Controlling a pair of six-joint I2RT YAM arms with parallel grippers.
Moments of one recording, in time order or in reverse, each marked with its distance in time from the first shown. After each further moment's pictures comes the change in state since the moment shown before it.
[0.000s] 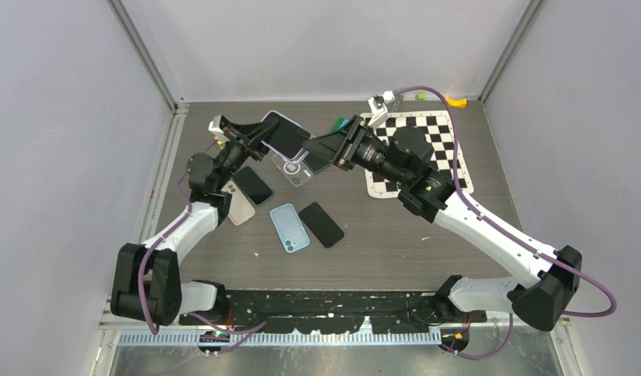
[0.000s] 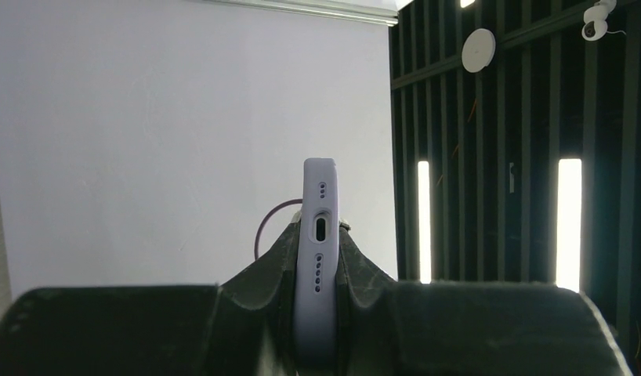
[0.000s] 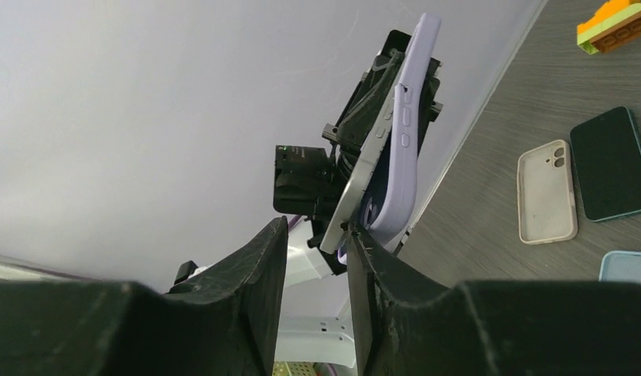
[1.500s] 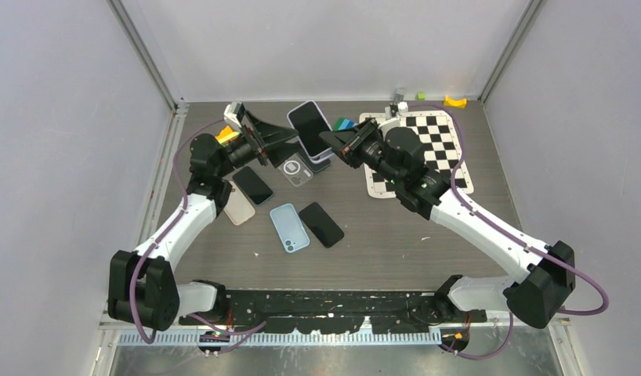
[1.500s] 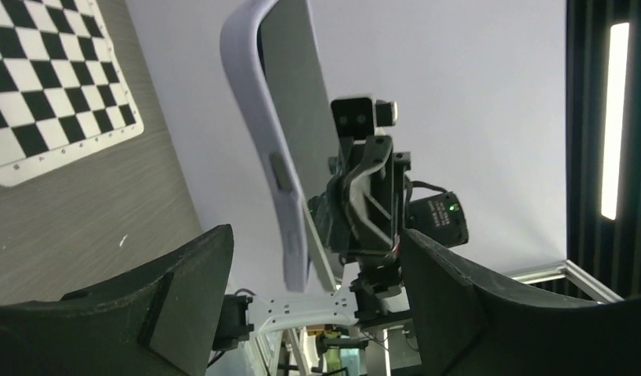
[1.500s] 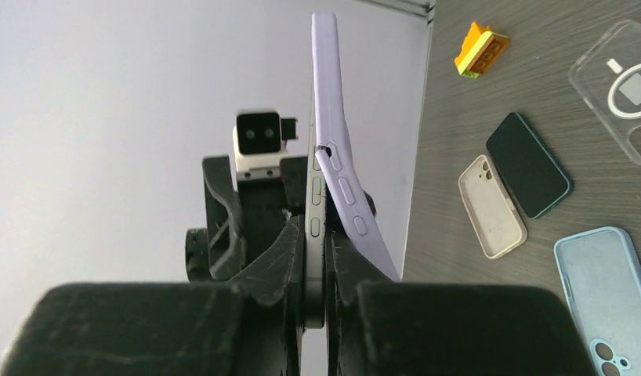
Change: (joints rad) left arm -0.023 -0.018 0.179 -0.376 0.285 0.483; right arm -0.041 0.032 -0.038 -0.099 0.257 0.206
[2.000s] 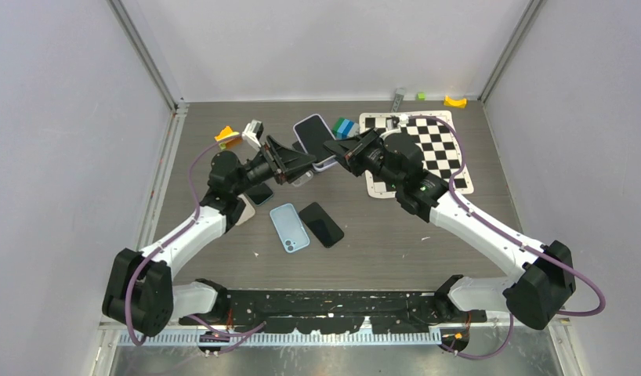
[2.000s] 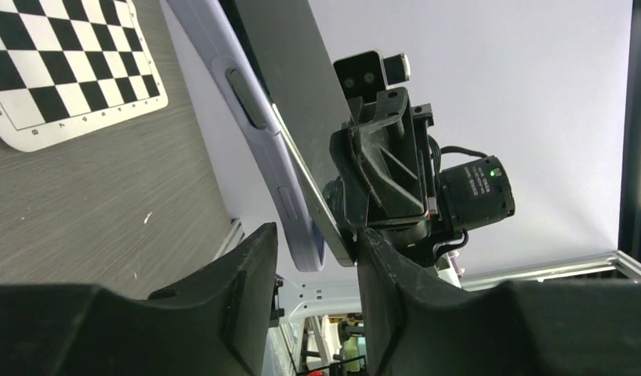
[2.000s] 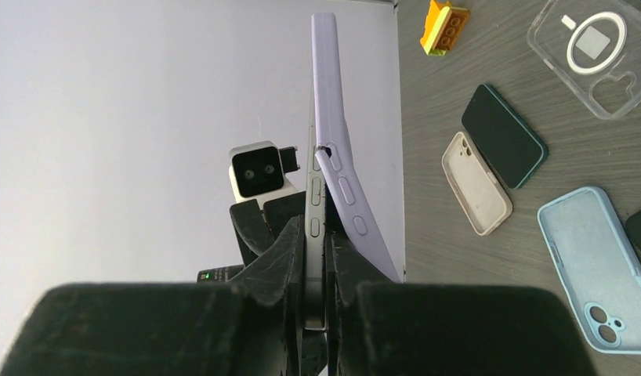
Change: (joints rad) left arm -0.169 -0.028 -0.142 0.002 -0.124 0.128; right arm -0.040 -0.009 -0.085 -0.009 0.003 0.126
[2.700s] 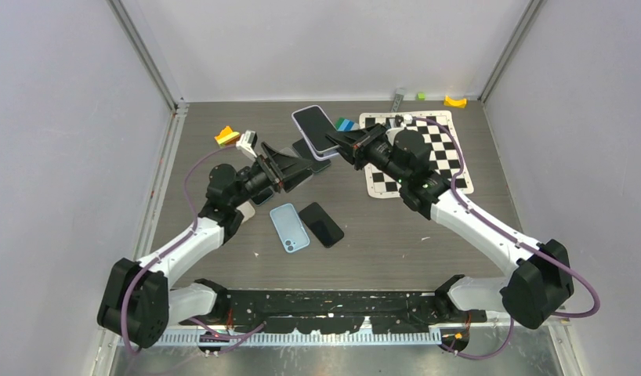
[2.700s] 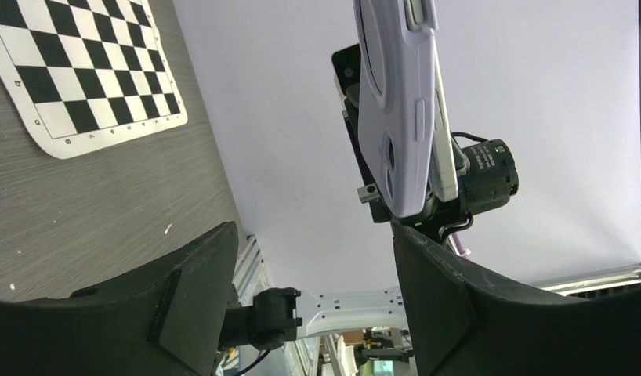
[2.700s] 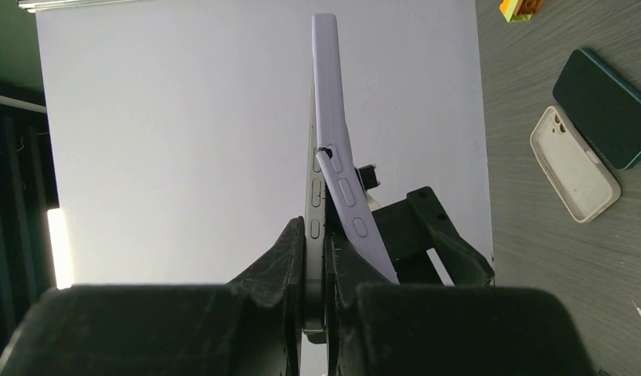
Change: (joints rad) left arm -0.017 -0.085 -0.138 0.063 -0.106 0.032; right arm -0.085 0.011 -0.049 0.159 -0.153 0.221
